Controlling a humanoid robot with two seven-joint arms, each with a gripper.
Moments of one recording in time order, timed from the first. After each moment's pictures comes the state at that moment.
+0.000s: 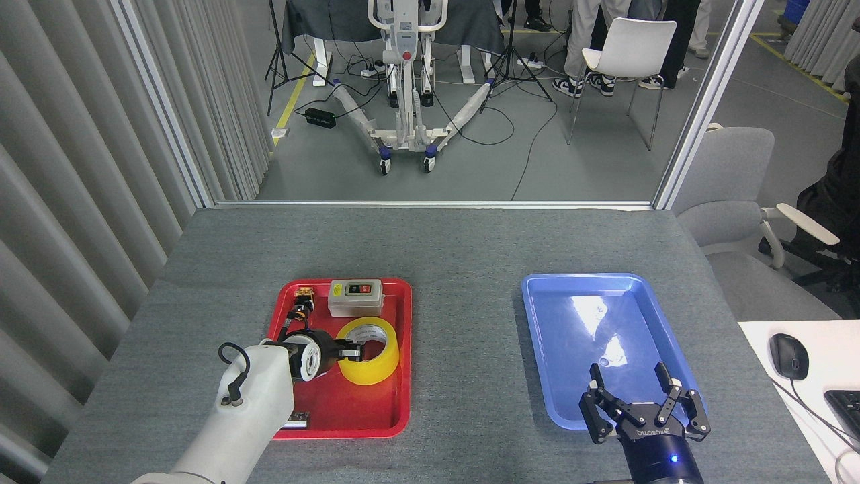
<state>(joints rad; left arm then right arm) -0.76 0.04 -0.35 -0.58 -1.13 -0.05 -0.56 0.07 0.07 -0.18 -1.60 1.57 -0.19 -0.03</state>
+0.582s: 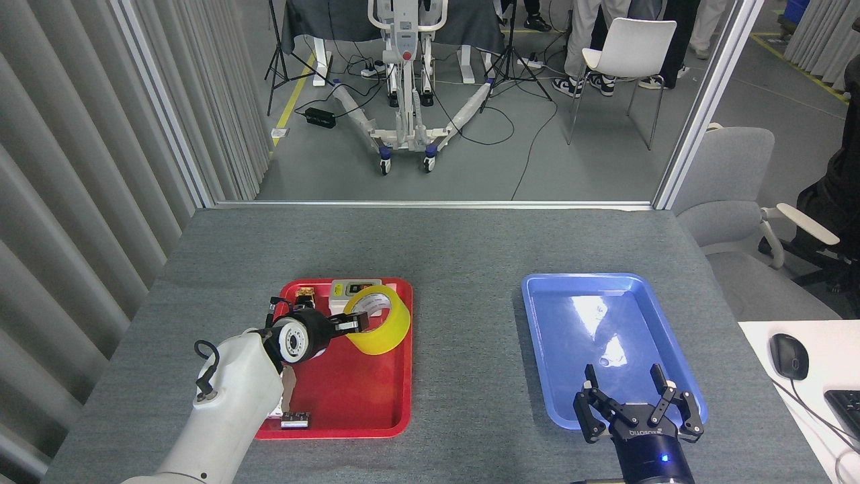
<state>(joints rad) -0.75 0.06 -0.24 -0.67 -0.93 -0.15 -0.57 0.07 0.06 -0.12 -1.60 1.57 -0.10 -0.03</state>
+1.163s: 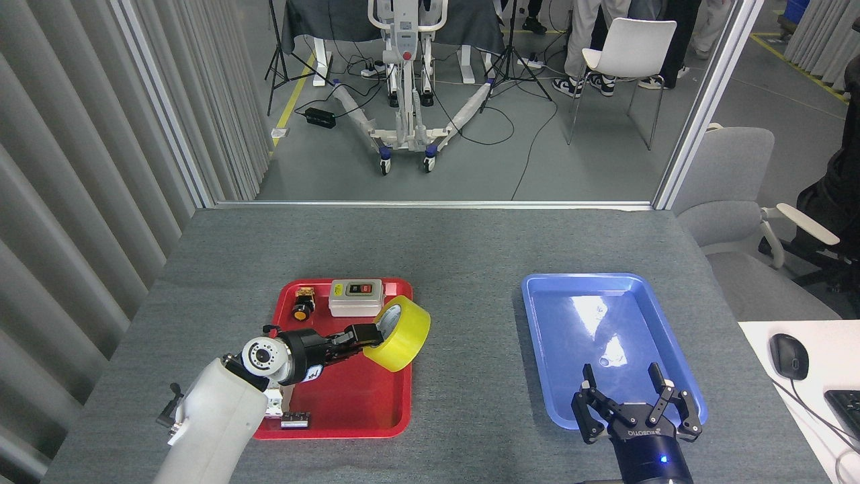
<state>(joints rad) -0.66 0.09 -0.16 -0.74 -0.45 -0.30 -0.85 0.08 0.06 -0.12 -1.61 1.57 -0.11 -0.03</state>
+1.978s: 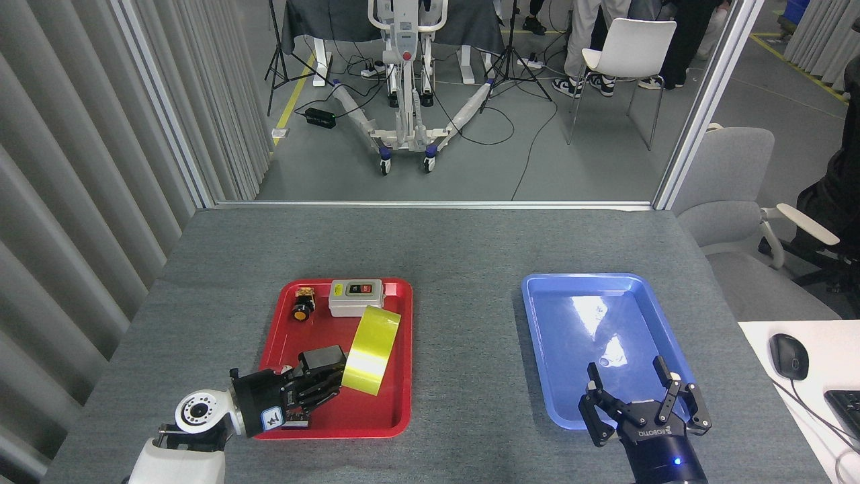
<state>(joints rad) -0.33 0.11 0.02 -1.20 -0.04 -0.15 -1.11 0.09 -0.05 -0.06 -1.61 1.50 -0.14 -0.11</state>
